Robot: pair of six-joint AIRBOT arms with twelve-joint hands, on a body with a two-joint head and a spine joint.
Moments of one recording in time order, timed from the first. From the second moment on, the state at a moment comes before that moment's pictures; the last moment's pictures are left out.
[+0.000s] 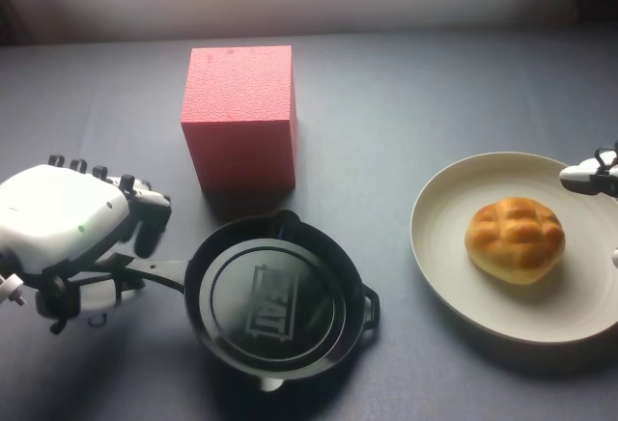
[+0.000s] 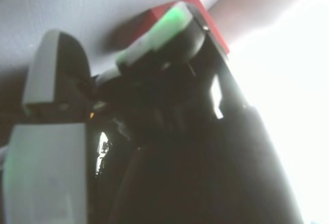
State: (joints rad) left arm 0.89 -0.95 1.01 -0.37 -0.85 1.17; right arm -1.19 -0.90 1.05 0.14 1.31 -0.73
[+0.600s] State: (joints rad) left arm 0.91 -0.89 0.92 -0.32 -0.96 1.20; right arm -1.16 -0.90 1.08 0.11 1.29 -0.73
